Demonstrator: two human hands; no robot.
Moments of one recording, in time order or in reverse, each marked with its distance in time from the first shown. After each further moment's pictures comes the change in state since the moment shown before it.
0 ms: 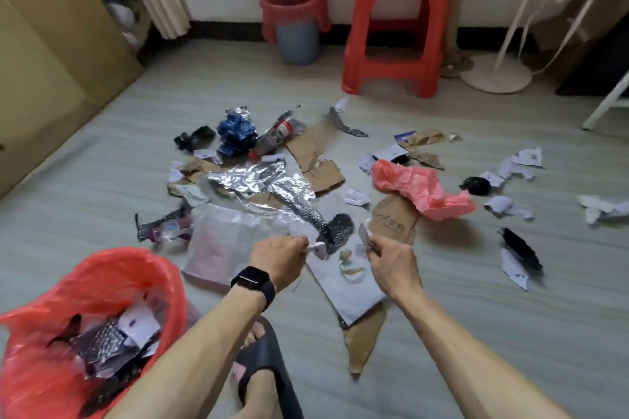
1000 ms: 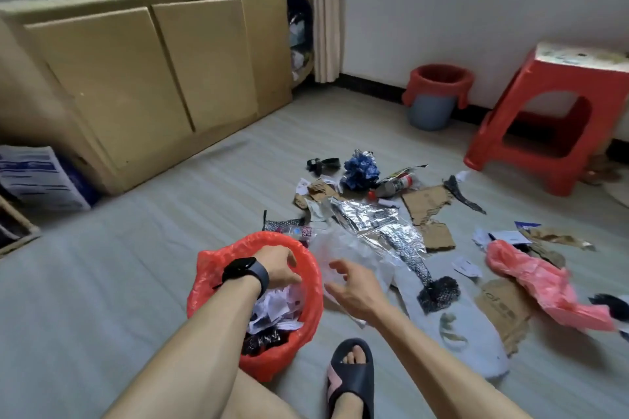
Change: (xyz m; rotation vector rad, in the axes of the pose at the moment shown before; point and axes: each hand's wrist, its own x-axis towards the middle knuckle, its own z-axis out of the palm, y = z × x) left_hand -0.208 -0.223 -0.081 -0.481 -0.220 -0.614; right_hand -0.099 -0.288 0.124 -0.051 -0.592 -0.427
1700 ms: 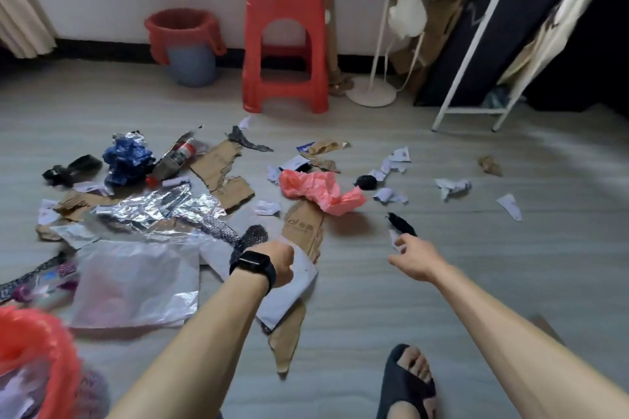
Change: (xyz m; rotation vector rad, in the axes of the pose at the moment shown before) left_hand 0.029 0.354 0.171 0.554 -0.191 0.657; right_hand -0.256 0.343 -0.205 -0.009 0.317 0.909
